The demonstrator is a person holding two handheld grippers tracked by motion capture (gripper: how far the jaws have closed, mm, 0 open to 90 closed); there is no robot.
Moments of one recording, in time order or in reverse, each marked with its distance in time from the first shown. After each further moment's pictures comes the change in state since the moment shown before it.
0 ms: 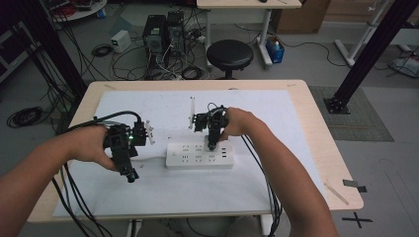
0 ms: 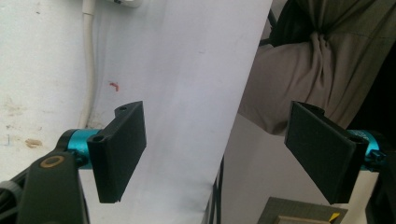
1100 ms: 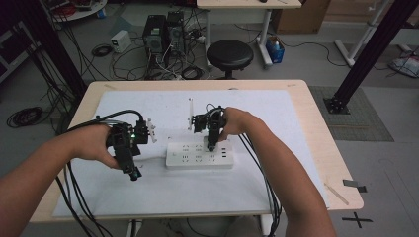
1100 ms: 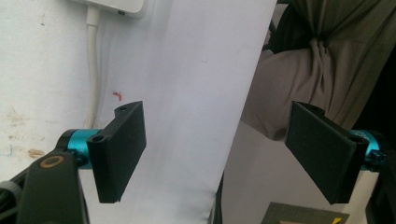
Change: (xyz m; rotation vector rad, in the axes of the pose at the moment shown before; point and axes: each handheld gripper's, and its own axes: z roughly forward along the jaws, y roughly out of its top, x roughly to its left) left arm 0.005 0.003 0.002 -0.015 -0.007 0.006; right arm -0.006 0.003 0.007 -0.006 0.031 -0.046
